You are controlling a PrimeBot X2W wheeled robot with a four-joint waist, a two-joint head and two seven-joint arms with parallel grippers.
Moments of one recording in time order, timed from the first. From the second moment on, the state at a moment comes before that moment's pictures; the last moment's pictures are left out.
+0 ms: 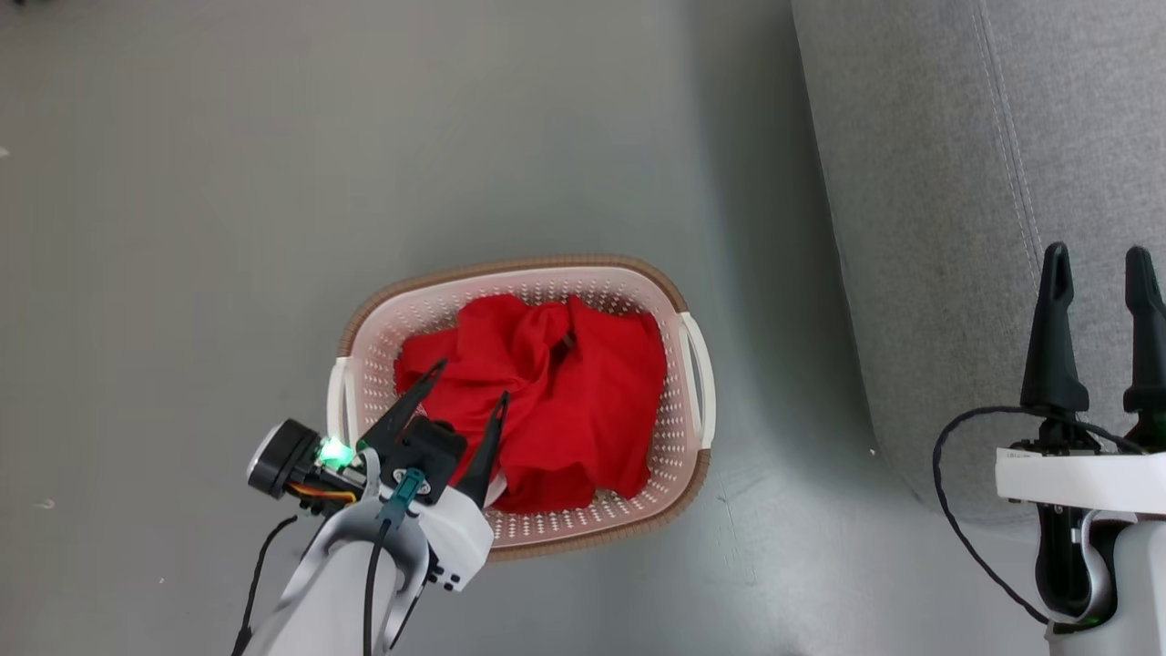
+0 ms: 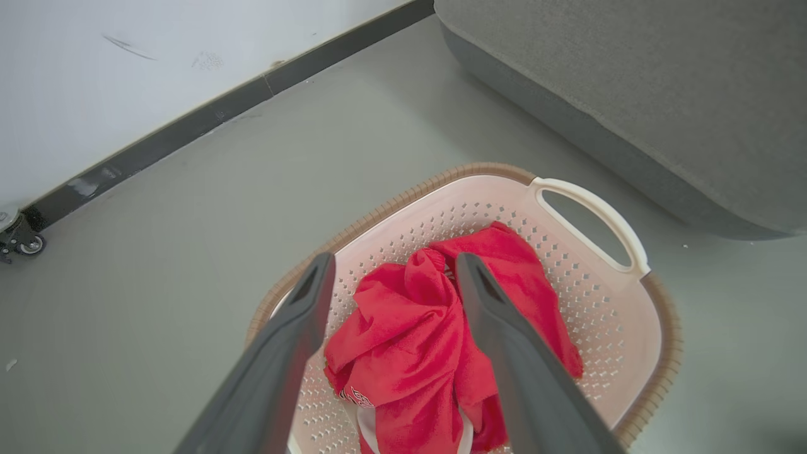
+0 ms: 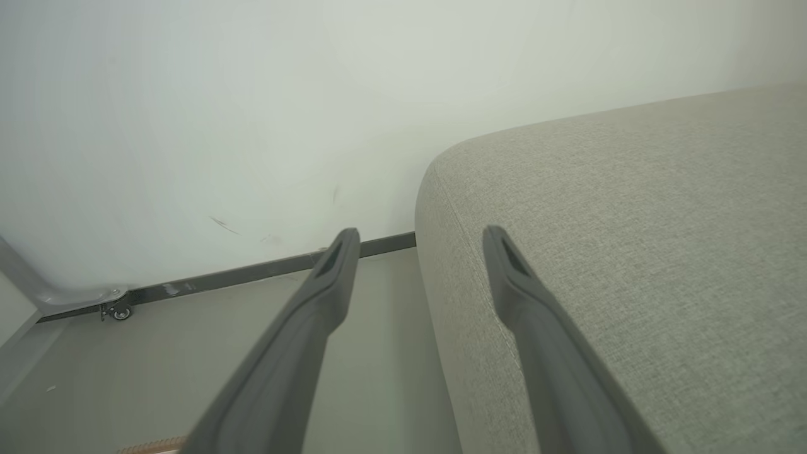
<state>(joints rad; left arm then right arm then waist) -0.44 0.09 -0.39 0.65 0.09 0.00 -0.25 -0.19 -0.04 -0.20 0.10 0.22 0.13 -0.25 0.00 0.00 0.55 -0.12</state>
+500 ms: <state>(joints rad) -0.55 0.13 -0.40 0.76 0.13 0.00 -0.25 -0.25 -0.04 -0.18 0.10 0.28 0.13 -0.25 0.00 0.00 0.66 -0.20</state>
